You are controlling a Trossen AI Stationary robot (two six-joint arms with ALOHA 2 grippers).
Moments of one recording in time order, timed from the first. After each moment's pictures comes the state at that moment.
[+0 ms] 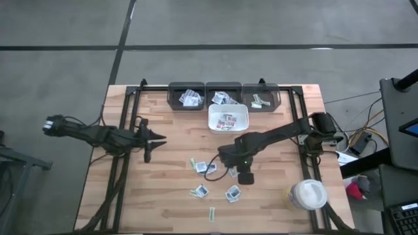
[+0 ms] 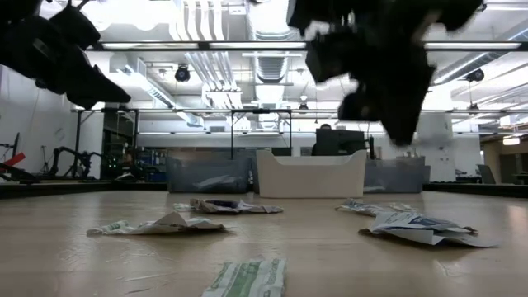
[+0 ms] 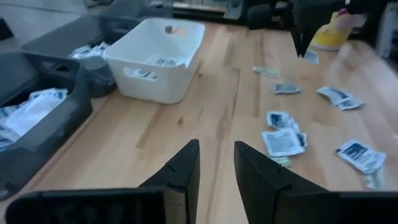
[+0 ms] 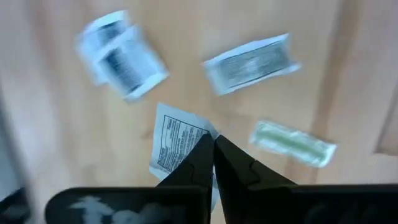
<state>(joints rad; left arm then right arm) -0.23 0.36 0.26 -0.31 -0.39 -0.22 0.18 1.85 1.34 -0.97 -0.28 0.20</state>
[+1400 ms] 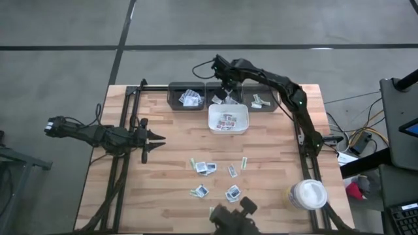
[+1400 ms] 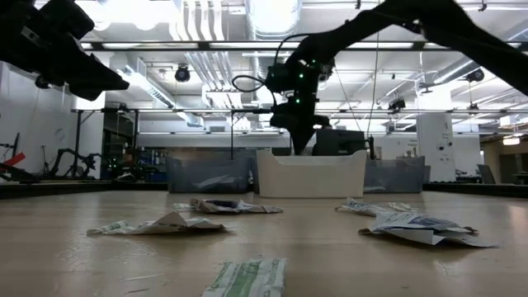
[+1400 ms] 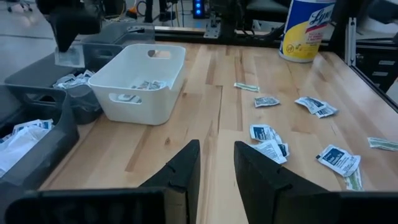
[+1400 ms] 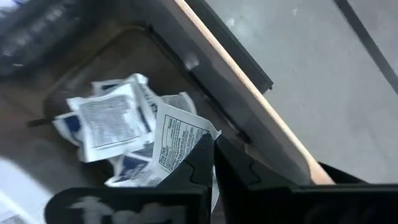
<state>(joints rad) -0.23 0.34 0.26 -0.29 -0.33 -0.13 -0.60 2.23 2.04 -1.06 0.20 0.10</state>
